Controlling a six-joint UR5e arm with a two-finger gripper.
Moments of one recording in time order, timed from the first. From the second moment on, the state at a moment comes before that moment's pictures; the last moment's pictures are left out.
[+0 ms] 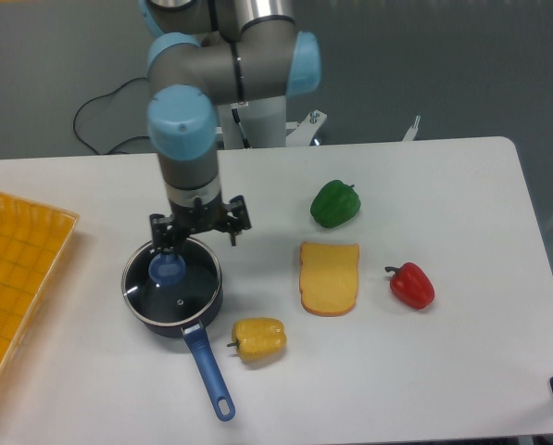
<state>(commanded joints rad) 2.15 -1.81 -1.75 -1.10 1.57 -0.23</state>
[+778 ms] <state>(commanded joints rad) 2.09 -1.89 -1.68 -1.09 1.58 -0.25</state>
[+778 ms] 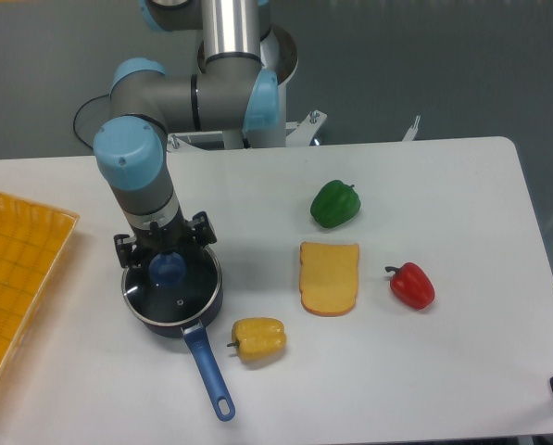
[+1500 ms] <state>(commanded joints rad) 2.07 -1.92 -1.68 -1.09 1.60 -0.25</state>
